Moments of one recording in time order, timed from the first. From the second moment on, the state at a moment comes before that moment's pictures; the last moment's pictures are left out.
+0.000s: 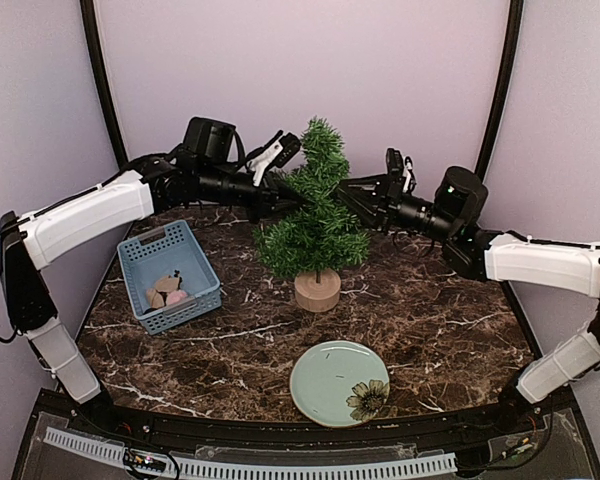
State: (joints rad) left arm -0.71 1.67 1.61 -0.39 0.49 0.27; right arm 0.64 1.41 0.93 0.65 -0.55 1.19
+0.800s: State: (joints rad) left arm -0.73 1.68 1.62 -0.42 0.43 0.26; right arm 0.63 1.39 0.92 0.62 -0.54 1.15
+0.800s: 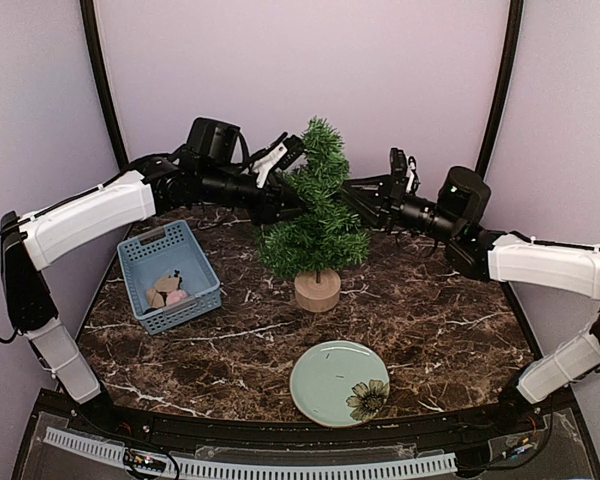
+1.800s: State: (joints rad) left arm -0.37 1.14 1.02 -0.58 0.15 -0.18; right arm 0.59 1.26 0.88 0.50 -0.54 0.92
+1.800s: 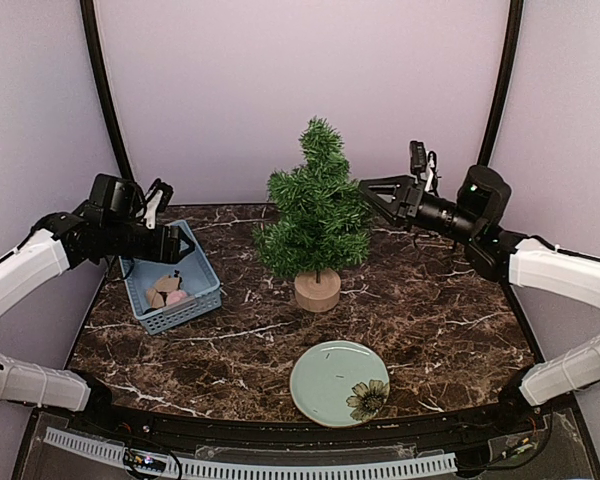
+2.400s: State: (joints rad) left arm -0.45 1.23 1.02 -0.93 0.04 -0.14; right arm 0.53 1.26 0.83 0.49 -0.58 0.87
